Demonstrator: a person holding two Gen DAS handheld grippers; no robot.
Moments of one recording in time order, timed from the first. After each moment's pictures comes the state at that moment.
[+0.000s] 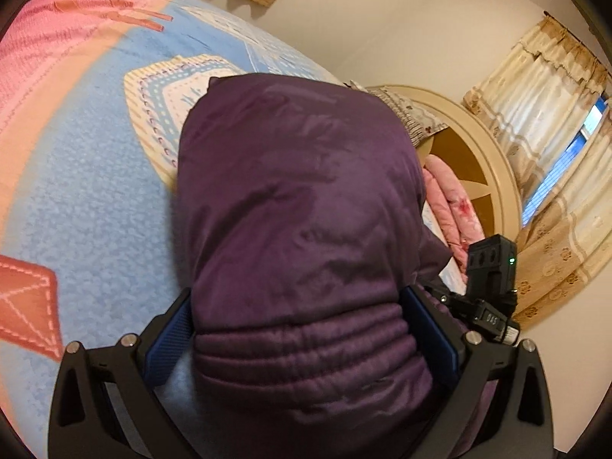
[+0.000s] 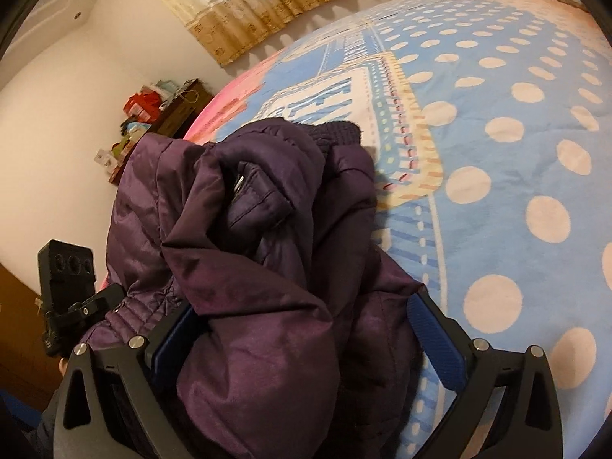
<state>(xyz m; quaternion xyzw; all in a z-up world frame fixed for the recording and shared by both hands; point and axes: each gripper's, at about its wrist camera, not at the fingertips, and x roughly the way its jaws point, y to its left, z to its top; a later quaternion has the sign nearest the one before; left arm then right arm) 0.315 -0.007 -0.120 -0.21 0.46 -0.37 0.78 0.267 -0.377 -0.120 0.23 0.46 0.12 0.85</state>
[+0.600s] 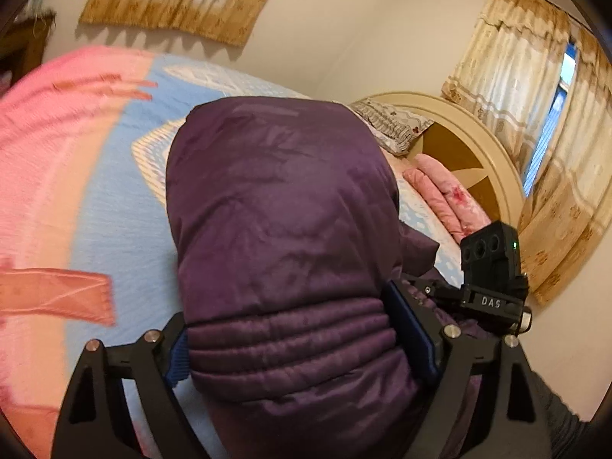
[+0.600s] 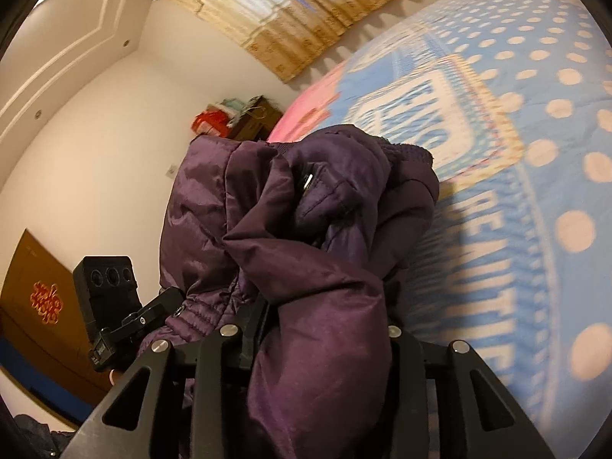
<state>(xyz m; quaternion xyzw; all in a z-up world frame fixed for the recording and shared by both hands) 0.257 0.007 -0.067 -0.13 0.38 -0.35 0.85 0.220 -0.329 -0.091 0.31 0.39 0.24 0.83</state>
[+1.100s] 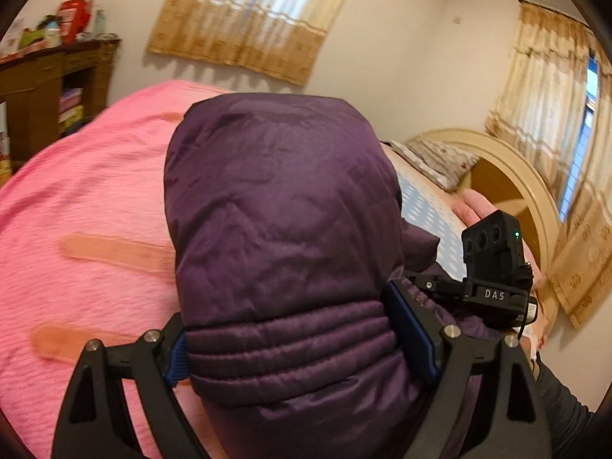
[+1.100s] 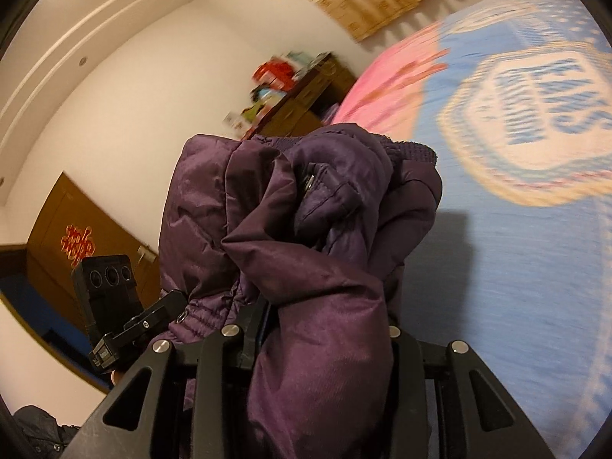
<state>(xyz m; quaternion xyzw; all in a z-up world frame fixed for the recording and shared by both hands) 0.213 0.121 -0.046 -0.14 0.34 -0.23 0.90 0.244 -0.160 -0.073 0.26 0.40 0.37 0.79</state>
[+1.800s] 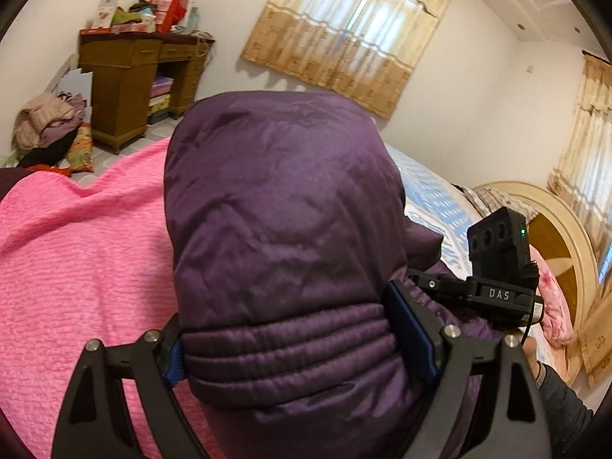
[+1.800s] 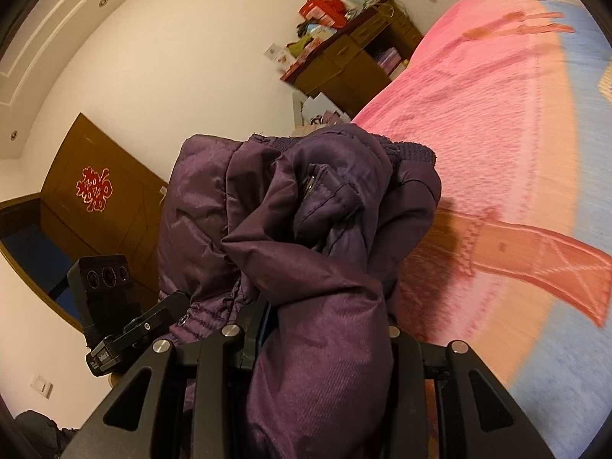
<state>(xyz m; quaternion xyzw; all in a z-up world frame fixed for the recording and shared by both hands) 0.215 0.233 -0.073 -0.19 0.33 -0.10 0.92 0.329 0.042 -0.097 0.20 0.46 0.46 0.73</state>
